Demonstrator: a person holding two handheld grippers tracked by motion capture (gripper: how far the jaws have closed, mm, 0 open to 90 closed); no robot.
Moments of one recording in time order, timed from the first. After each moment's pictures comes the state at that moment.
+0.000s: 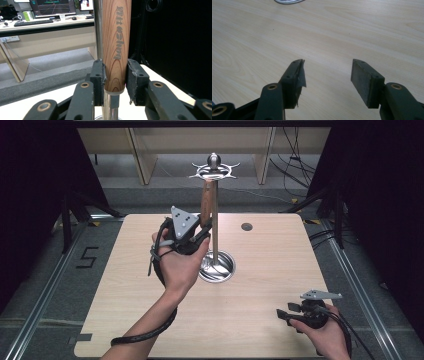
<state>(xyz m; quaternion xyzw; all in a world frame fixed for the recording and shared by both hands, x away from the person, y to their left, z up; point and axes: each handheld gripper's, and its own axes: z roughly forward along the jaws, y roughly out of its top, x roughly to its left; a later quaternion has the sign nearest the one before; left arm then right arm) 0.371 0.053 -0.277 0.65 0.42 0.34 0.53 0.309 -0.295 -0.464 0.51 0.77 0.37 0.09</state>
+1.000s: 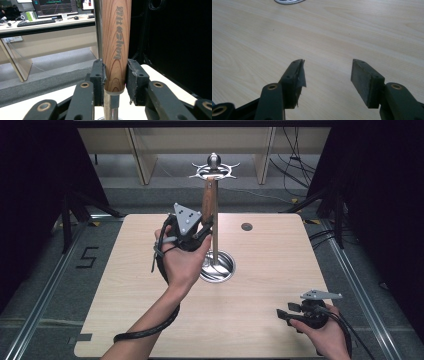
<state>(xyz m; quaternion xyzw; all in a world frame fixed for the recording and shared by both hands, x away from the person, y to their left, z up) 0.379 0.048 -0.275 0.65 0.42 0.35 0.53 0.308 -0.295 -0.464 0.51 0.77 0.37 0.09</state>
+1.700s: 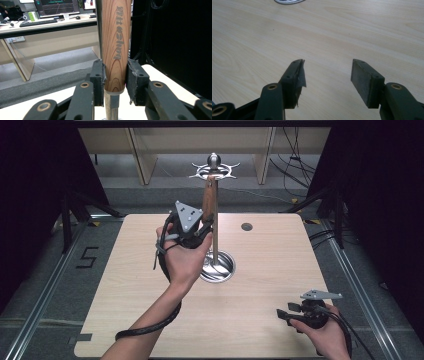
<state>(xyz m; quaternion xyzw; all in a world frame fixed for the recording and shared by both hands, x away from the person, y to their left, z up) 0.386 0.046 -0.275 0.65 0.42 0.36 0.52 0.309 -0.295 -0.464 0.51 0.77 0.37 0.09</state>
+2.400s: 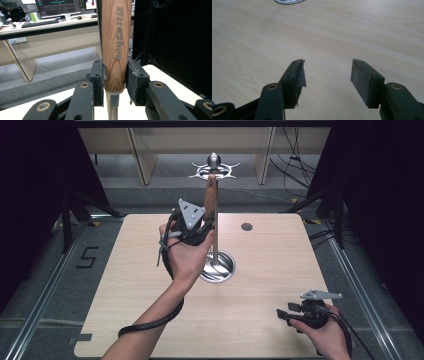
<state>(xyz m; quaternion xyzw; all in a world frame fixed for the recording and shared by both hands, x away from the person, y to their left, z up) 0.396 0.042 -0.279 0.65 0.42 0.36 0.51 0.309 -0.295 -0.464 0.51 0.77 0.37 0.09</state>
